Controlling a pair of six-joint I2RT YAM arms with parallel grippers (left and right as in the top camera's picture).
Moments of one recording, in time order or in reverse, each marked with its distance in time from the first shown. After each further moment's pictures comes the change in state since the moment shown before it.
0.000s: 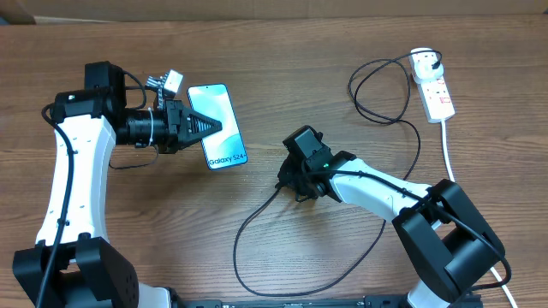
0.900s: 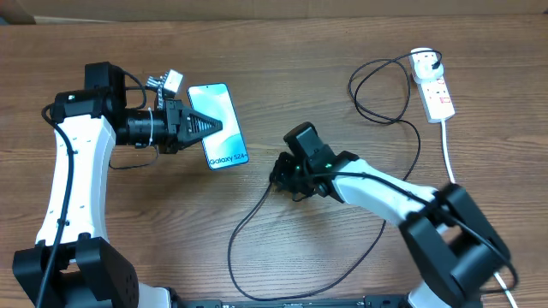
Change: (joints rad) left arm 0.000 0.000 0.000 -0.005 0.045 0.001; right arm -0.006 -0.047 -0.007 0.079 -0.203 -0.152
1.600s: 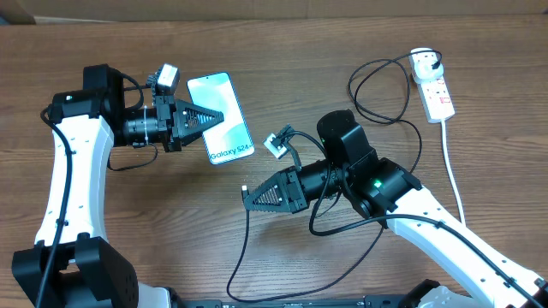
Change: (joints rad) left arm 0.009 0.000 0.000 -0.048 0.233 0.003; right arm -0.006 -0.425 0.000 0.025 -0.826 -0.367
